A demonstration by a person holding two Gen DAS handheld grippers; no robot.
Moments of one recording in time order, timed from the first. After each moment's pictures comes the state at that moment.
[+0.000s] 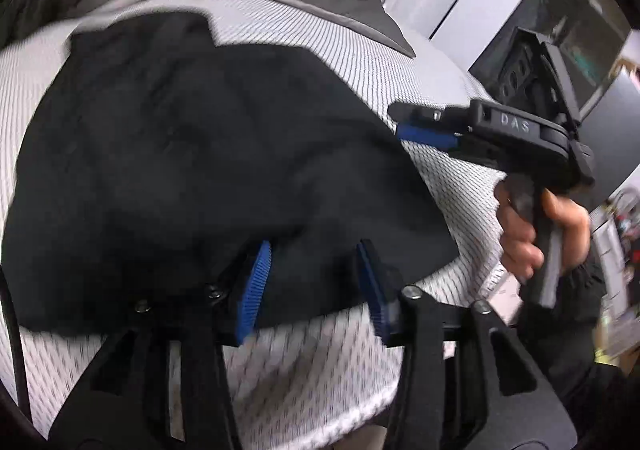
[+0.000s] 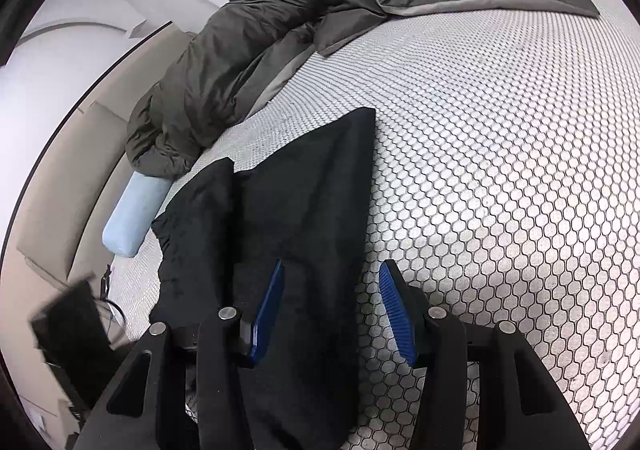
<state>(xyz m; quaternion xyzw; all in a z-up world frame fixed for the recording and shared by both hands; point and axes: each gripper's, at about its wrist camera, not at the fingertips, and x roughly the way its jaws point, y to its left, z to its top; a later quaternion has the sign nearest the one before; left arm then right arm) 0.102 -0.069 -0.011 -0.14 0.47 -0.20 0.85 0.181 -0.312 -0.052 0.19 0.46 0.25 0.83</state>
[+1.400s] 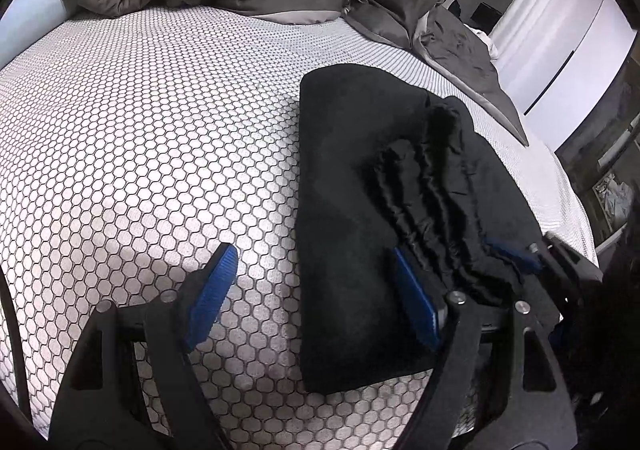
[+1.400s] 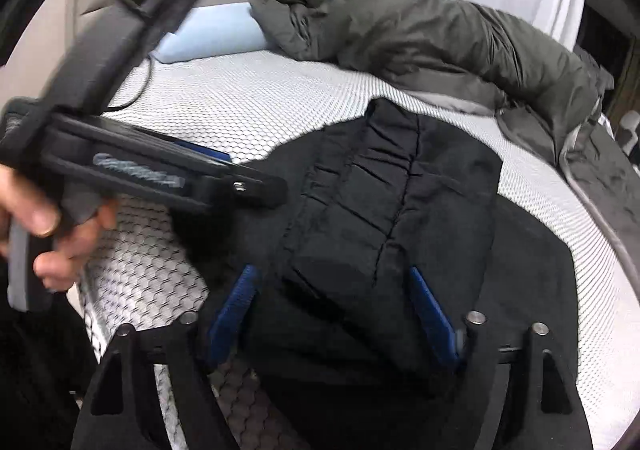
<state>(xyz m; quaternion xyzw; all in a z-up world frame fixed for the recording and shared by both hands) 0.136 0.091 -0.037 -0.19 0.44 -0.02 0.88 0.090 -0.075 -0.058 -0.21 0.34 0.34 0.85</state>
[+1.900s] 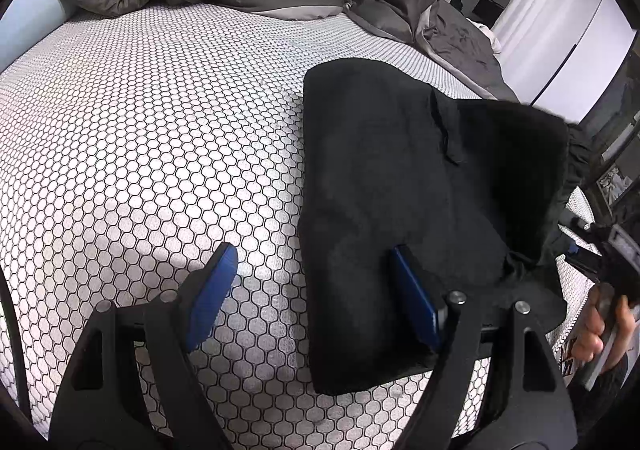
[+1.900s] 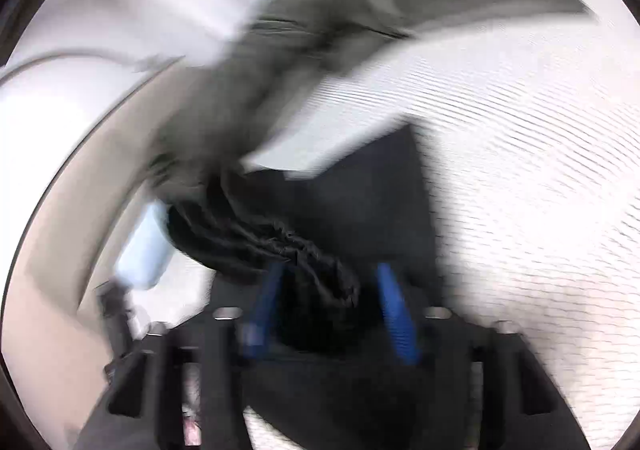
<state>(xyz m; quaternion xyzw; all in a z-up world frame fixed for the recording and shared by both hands) 0.138 0.089 -0.038 -0.18 0.44 -0.01 0.88 0.149 -0.288 -0.043 0.24 0.42 0.20 0.85</state>
